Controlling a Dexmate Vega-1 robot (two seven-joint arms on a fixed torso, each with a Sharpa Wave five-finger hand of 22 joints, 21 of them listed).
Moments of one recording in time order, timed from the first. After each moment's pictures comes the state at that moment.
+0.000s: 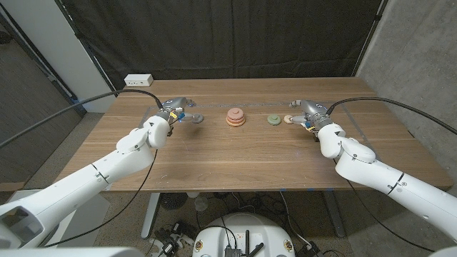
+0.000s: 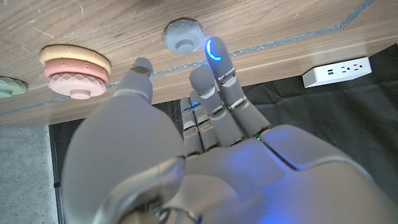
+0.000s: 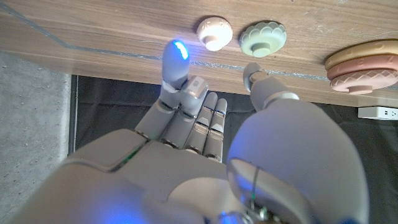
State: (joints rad) left arm 0.83 0.89 0.59 -1.93 0.46 0.55 0.09; left_hand 0.94 -0.03 0.28 -0.15 0.29 0.47 -0.03 0.22 0.21 0.50 -0.14 0.22 0.40 1.10 -0.20 1.40 0.71 0.84 -0.11 1.37 0.19; right arm -0.88 -0.89 -0.63 -1.98 -0.41 -0.61 -0.19; right_hand 0.82 -0.07 0.67 -0.17 0.22 0.42 -0.03 0.25 0.27 0.44 -0.10 0.20 0.55 0.95 -0.14 1.48 1.22 1.01 -0.16 1.52 0.25
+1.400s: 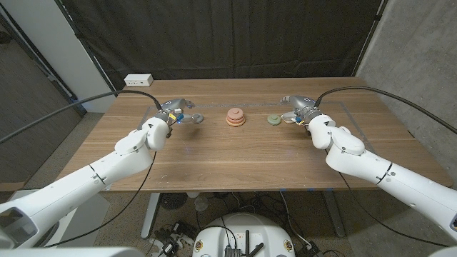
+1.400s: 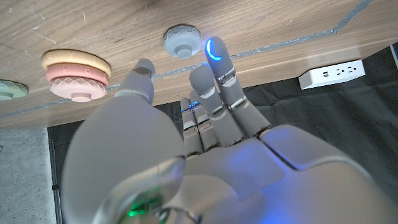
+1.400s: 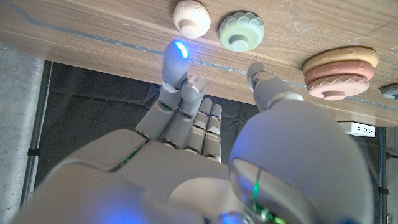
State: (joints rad) left arm 0.83 0.92 0.61 -1.95 0.44 0.57 0.10; left_hand 0.93 -0.02 0.30 -0.15 0.29 0.47 -0.02 0.21 0.22 0.51 -0.13 0.22 0.41 1.10 -0.20 1.38 0.72 0.84 -0.11 1.37 0.19; right arm -0.76 -0.85 -0.73 -1.99 -0.52 -0.66 -0.02; right_hand 0.80 -0.10 0.67 -0.17 0.22 0.33 -0.01 0.22 0.27 0.34 -0.06 0.18 0.55 0.88 -0.11 1.44 1.20 0.95 -0.14 1.52 0.24
